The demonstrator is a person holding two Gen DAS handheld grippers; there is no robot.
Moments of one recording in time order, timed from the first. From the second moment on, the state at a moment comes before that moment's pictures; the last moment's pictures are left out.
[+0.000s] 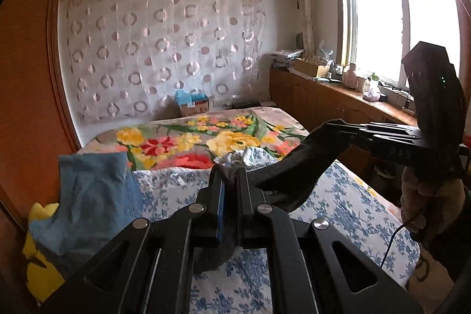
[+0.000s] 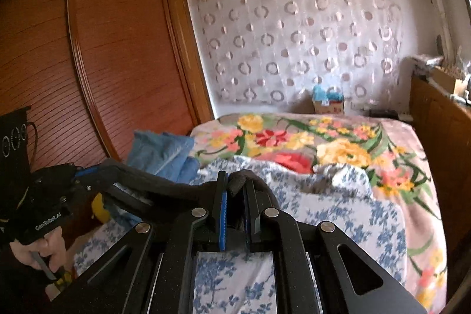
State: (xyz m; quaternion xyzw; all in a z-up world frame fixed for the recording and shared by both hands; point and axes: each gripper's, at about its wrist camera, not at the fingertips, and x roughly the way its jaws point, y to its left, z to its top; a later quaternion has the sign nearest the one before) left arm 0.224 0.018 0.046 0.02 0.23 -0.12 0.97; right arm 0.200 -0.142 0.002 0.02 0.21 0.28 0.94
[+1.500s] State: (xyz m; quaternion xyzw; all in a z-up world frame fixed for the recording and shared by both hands) left arm 0.051 0.005 -0.083 -0.02 0.34 -0.16 0.93; right arm 0.058 -0.169 -0.029 0.02 0.32 0.28 0.91
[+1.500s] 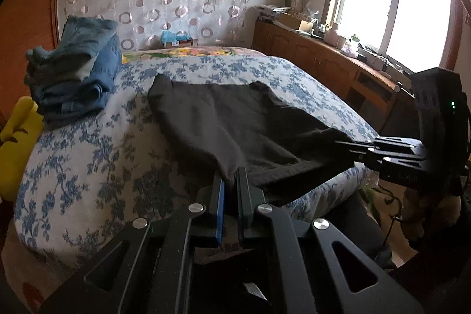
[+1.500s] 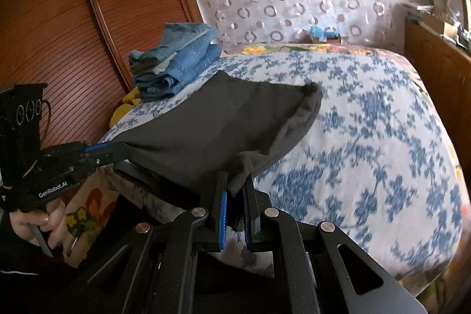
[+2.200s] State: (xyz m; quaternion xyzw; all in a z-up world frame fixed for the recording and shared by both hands) left arm 0.045 0.000 -0.106 -0.01 0.36 -0.16 0.92; right arm 0.053 -0.164 -0.051 0.02 0.33 0.26 0.91
